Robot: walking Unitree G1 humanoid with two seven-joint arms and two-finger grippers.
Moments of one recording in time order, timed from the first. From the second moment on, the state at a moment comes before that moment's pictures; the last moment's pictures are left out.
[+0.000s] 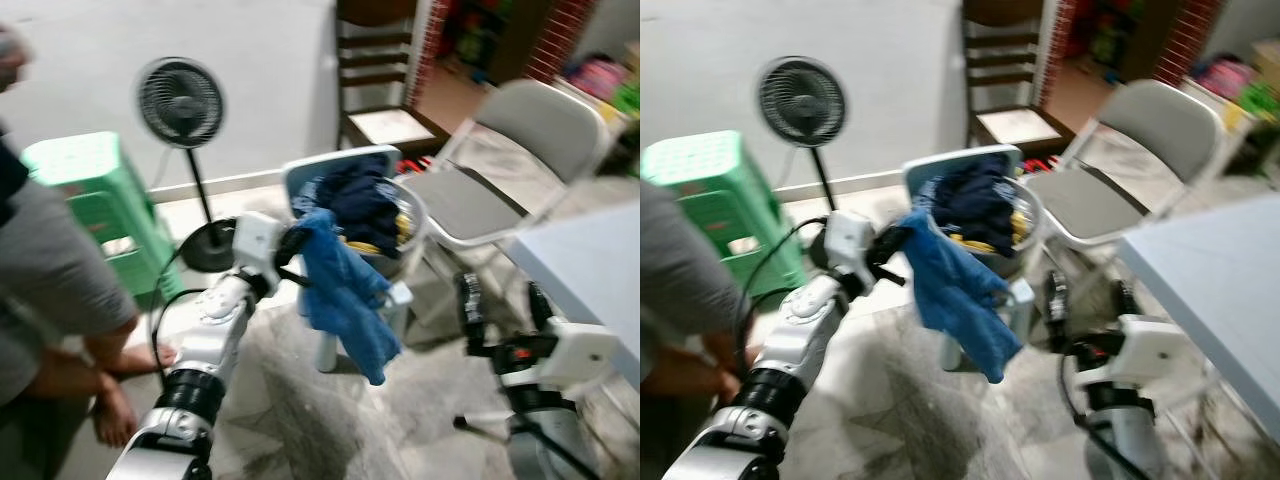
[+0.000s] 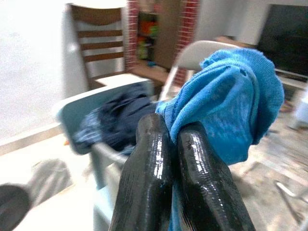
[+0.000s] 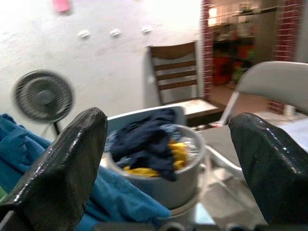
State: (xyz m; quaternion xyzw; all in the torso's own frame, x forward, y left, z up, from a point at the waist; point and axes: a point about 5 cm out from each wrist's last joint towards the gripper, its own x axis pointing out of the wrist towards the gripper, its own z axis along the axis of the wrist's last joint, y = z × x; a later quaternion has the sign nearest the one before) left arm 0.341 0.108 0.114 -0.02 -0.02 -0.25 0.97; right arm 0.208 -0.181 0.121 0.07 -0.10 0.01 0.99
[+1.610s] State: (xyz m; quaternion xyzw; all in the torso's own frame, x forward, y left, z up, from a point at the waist) left arm 0.315 0.120 0.093 0.01 0.00 -0.21 0.98; right arm 0.212 -0.173 0.109 0.10 -0.06 0.01 0.99
